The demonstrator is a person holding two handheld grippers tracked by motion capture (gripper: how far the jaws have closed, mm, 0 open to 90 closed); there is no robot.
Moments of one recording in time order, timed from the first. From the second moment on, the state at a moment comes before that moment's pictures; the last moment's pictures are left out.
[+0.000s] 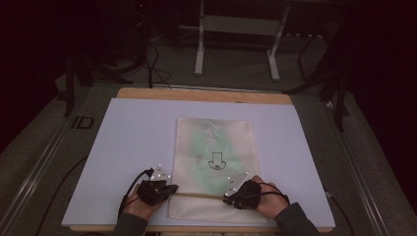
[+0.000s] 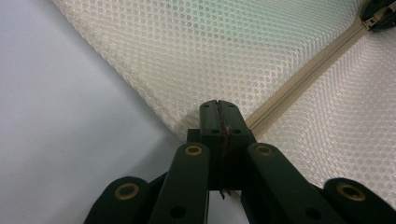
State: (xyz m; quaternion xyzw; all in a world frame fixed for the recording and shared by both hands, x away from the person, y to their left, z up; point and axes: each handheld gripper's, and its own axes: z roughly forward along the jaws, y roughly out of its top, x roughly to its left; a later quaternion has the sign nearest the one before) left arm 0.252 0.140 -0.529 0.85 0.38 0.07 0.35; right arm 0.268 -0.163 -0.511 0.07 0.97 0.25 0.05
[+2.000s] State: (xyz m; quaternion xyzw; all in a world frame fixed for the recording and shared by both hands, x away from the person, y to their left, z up) left arm 0.251 0.140 -0.528 0.85 0.38 0.07 0.35; right arm 0.266 -0.190 -0.508 0.08 0.97 0.24 0.05
